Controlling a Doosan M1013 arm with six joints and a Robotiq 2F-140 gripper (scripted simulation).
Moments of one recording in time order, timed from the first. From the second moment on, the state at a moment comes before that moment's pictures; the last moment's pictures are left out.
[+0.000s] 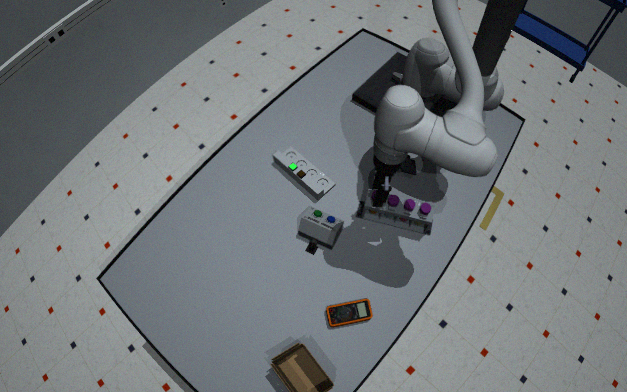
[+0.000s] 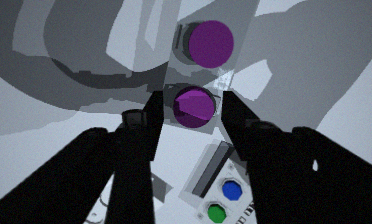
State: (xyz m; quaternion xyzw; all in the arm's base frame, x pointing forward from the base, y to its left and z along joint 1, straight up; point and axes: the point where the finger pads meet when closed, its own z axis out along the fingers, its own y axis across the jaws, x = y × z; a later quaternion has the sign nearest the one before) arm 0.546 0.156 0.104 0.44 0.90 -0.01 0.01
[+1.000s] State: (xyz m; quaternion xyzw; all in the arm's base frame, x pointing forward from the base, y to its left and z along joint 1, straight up) arm 0.546 0.156 0.105 0.37 0.93 0.00 0.00
